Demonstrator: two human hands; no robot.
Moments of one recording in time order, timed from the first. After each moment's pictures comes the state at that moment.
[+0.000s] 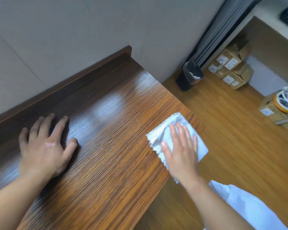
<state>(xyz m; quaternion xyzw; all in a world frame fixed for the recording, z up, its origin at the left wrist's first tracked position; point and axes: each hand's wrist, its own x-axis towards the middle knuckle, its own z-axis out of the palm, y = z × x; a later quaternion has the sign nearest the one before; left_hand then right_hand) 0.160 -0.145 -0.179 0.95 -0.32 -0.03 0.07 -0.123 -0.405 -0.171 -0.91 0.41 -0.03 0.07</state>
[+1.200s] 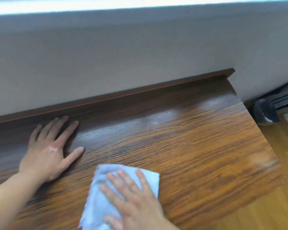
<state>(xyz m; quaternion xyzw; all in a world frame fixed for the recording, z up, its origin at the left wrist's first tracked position) 0.159 0.089 -0.167 0.97 -0.22 -0.06 0.05 -0.039 -0.158 -0.184 -0.98 -0.19 0.00 0.03</state>
